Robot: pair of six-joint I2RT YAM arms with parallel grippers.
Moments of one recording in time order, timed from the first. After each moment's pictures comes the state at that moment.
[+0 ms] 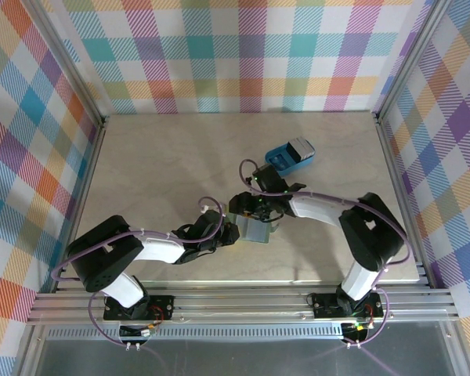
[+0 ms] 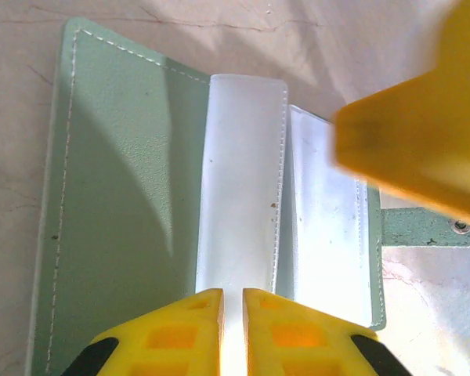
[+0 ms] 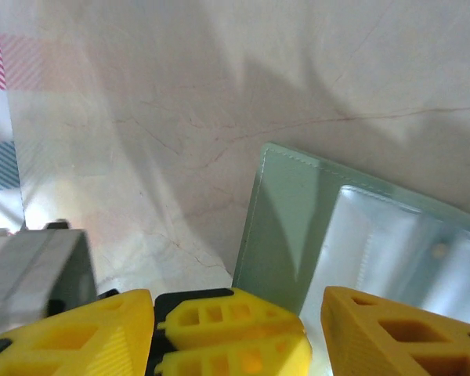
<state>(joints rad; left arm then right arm) -0.87 1.56 0.47 0.41 0.00 -0.94 0.69 1.68 0.99 -0.21 -0.44 0.74</state>
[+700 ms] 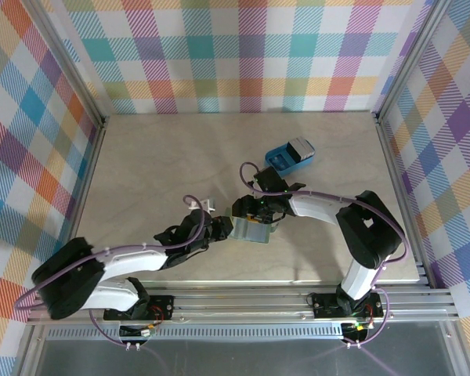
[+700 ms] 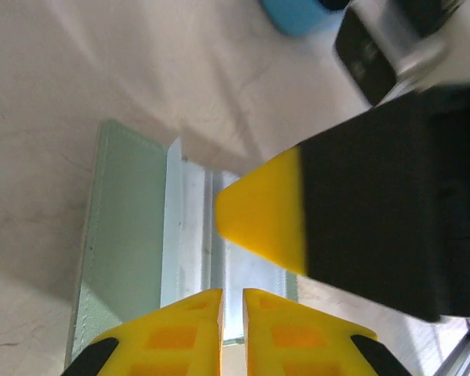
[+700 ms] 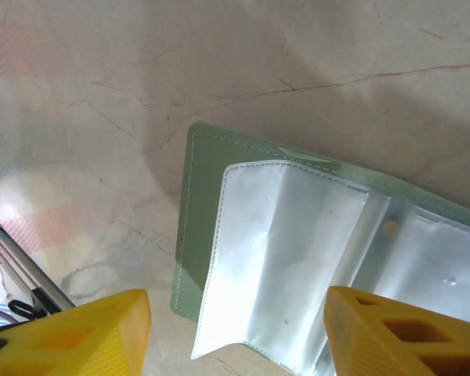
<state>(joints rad) -0.87 1.25 0.43 0.29 -0.10 -0.97 0.68 1.72 0.99 -0.25 -0.47 0.72</state>
